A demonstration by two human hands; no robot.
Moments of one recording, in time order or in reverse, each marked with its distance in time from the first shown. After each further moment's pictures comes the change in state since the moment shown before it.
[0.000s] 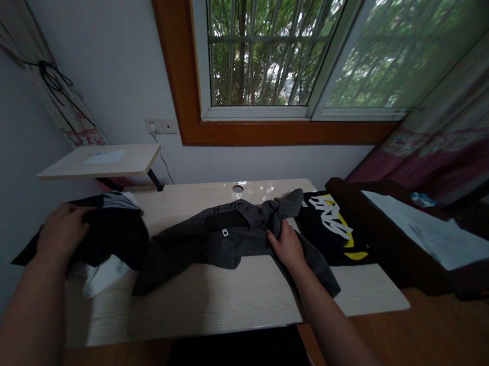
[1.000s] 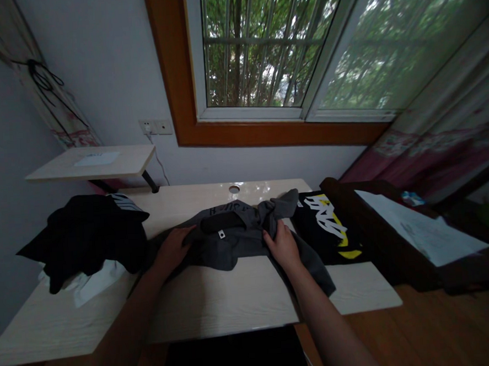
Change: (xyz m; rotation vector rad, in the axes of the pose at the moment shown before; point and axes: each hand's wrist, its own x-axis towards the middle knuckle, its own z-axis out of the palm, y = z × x) left_hand -0.086 0.207 0.103 -0.662 -0.247 0.480; right_hand 0.000 -0.001 0.001 0.014 0.009 0.023
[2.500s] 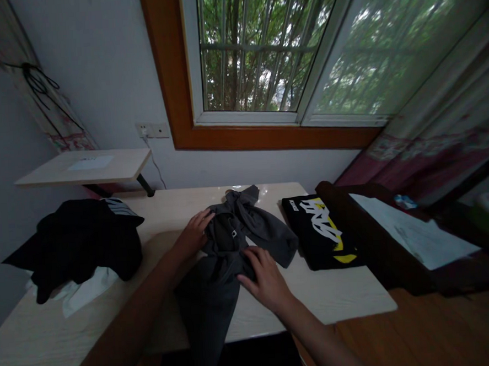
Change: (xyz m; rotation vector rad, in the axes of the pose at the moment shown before) left_hand 0.068 0.038 0.032 0.061 0.040 0.309; right_hand -0.071 -0.047 -0.026 0.226 -0.136 -0.428
